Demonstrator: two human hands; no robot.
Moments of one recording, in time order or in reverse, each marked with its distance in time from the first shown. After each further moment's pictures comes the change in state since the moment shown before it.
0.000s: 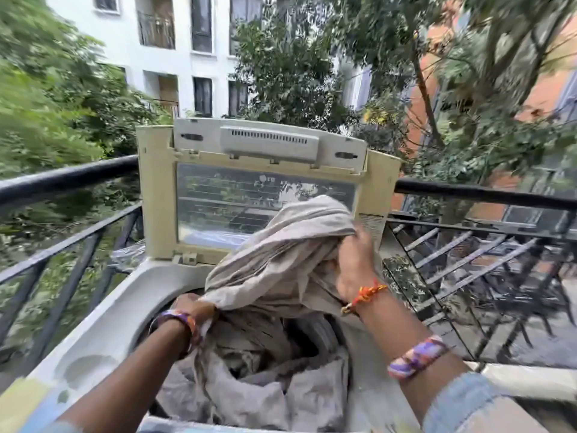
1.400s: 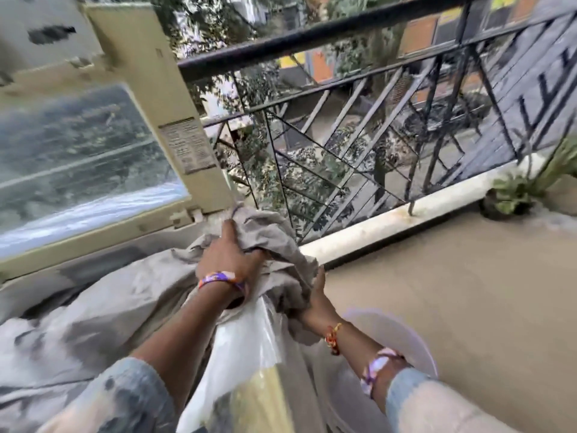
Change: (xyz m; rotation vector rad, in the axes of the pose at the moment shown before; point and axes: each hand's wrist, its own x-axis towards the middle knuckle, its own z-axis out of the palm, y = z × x) left_hand -0.056 0.100 0.285 0.769 -0.100 0.439; right_hand -0.041 0.186 -0.289 -0.755 -0.196 0.526
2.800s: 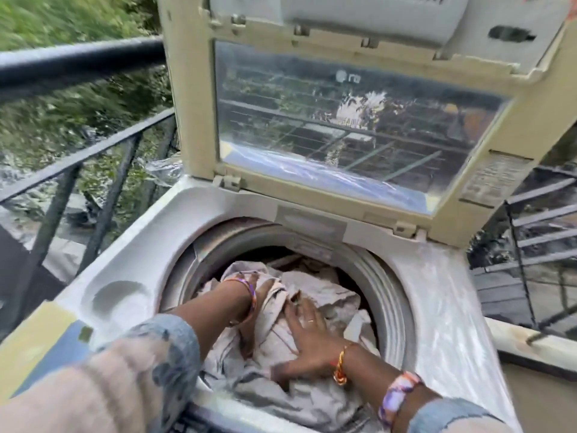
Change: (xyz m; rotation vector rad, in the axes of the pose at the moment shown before) left_hand -0.002 -0.311 -0.032 0.190 -0.760 -0.360; right_hand -0.048 -0.180 0.205 -1.069 -0.789 -0.257
